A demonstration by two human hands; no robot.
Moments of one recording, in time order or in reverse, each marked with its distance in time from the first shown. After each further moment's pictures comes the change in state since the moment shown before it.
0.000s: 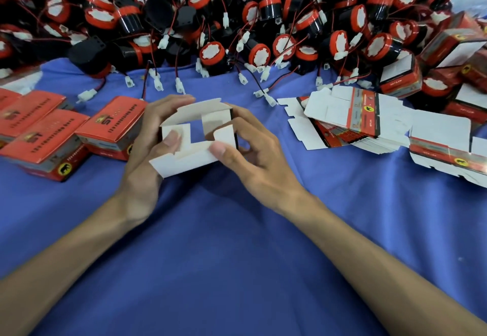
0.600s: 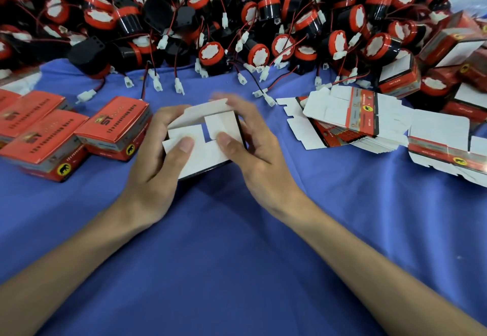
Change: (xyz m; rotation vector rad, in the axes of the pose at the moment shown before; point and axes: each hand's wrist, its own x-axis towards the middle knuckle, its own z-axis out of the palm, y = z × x) left_hand -0.007 0.011 0.012 0.250 0.015 0.186; right_hand -0.001 0.001 0.005 0.182 0.033 0.038
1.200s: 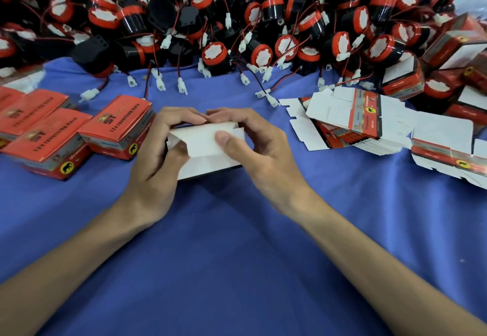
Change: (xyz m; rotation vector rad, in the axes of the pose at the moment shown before) left_hand 0.003 -0.002 -0.002 -0.001 -0.002 0.065; right_hand 0.002 -0.015 -0.004 0.114 -0.004 0.132
